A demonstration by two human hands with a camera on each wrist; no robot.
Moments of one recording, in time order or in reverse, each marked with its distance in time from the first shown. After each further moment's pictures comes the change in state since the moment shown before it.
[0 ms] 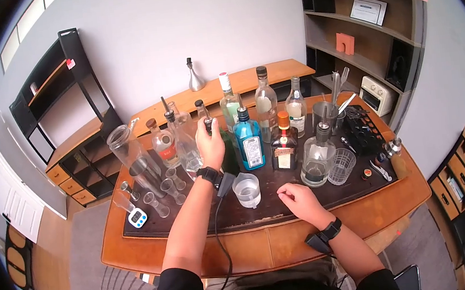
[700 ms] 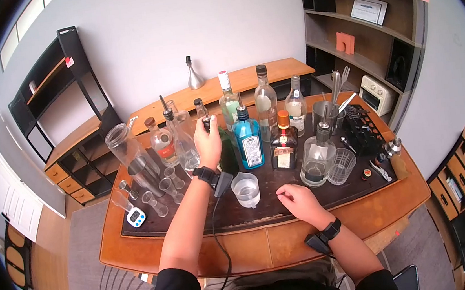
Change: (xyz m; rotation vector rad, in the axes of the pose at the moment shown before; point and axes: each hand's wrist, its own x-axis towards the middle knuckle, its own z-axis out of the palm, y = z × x) left_hand 0.006 0.007 -0.005 -0.031 -0.057 -0.075; right_hand -0.001 0.003 0.000 -0.039 -0.053 0.018
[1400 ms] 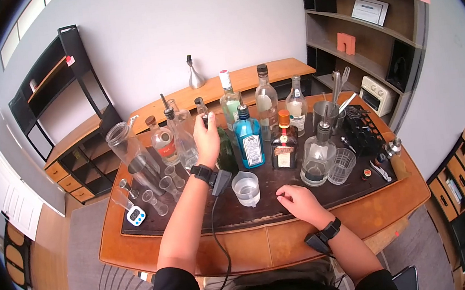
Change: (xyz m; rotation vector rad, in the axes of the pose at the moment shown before) left_hand 0.007 0.005 -0.003 -0.117 -0.068 -0.062; right_hand -0.002 -0.001 0.000 -0.027 -0.061 0.058
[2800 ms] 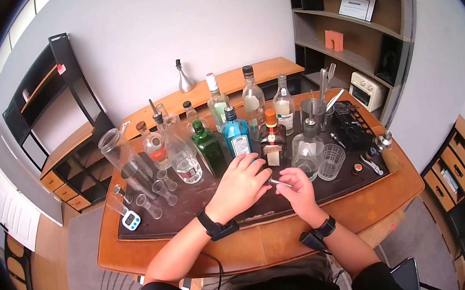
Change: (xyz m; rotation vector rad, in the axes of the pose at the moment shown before) left_hand -0.129 0.123 -0.018 0.574 -0.778 0.877; right_hand -0.002 -0.009 -0.002 0.886 0.277 -0.045
